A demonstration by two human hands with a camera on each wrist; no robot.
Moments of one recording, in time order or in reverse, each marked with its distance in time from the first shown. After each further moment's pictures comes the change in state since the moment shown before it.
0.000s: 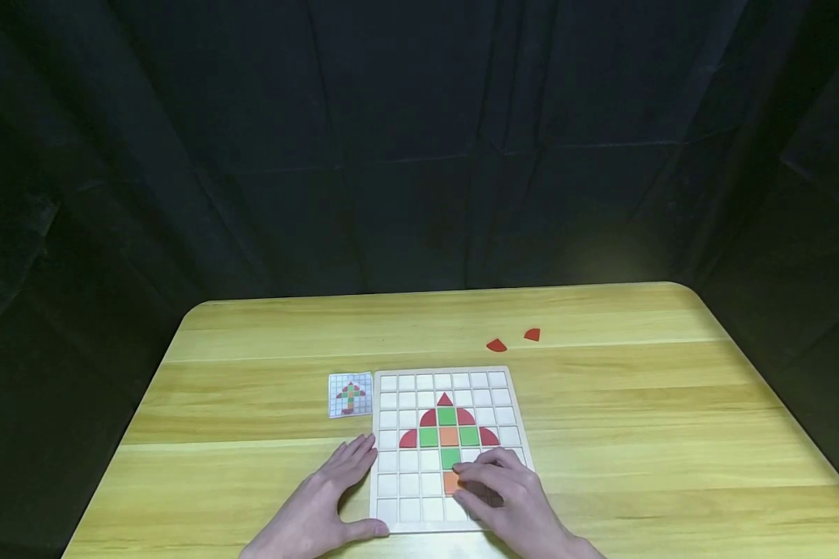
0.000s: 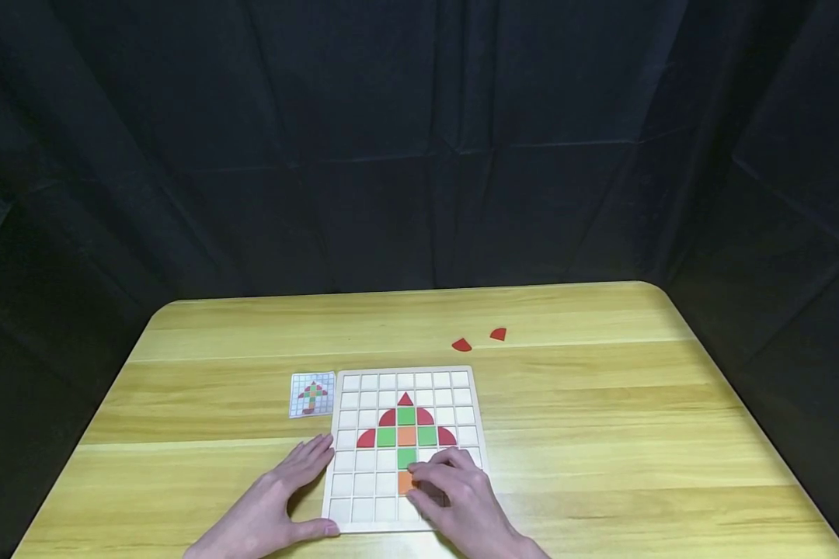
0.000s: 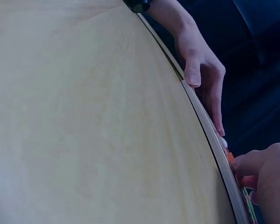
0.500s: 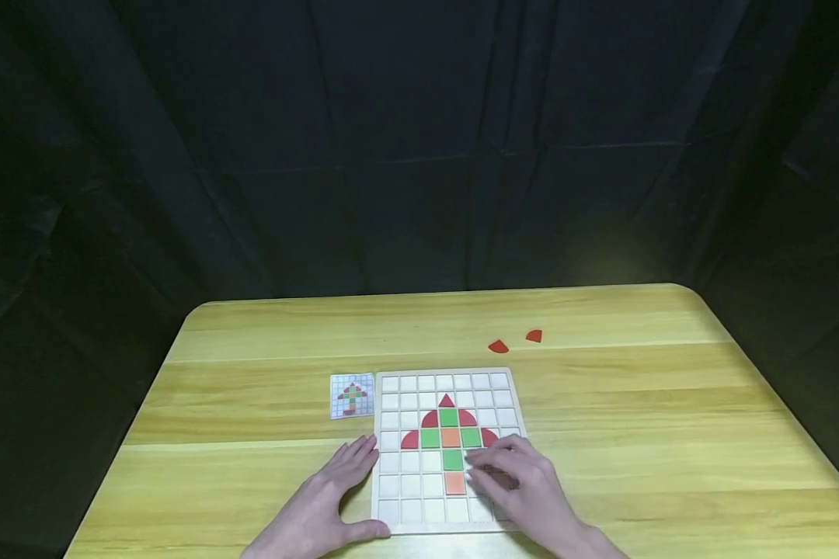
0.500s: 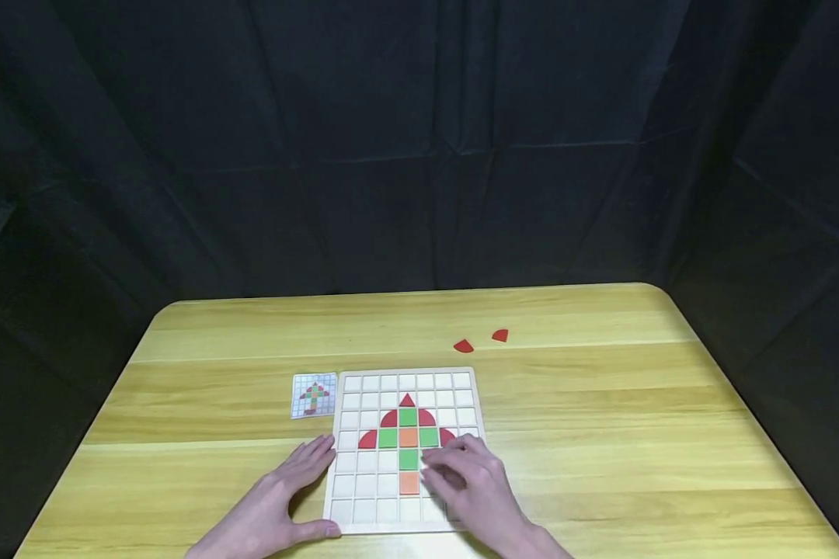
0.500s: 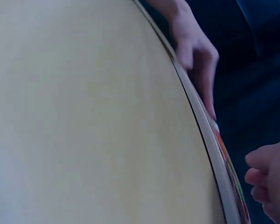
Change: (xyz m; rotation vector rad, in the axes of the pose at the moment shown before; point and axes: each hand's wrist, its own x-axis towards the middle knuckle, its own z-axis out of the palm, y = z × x) left_hand -0.002 -0.002 0.001 0.019 0.021 0.022; right_hand 0.010 0.013 -0.014 0.008 0.022 0.075
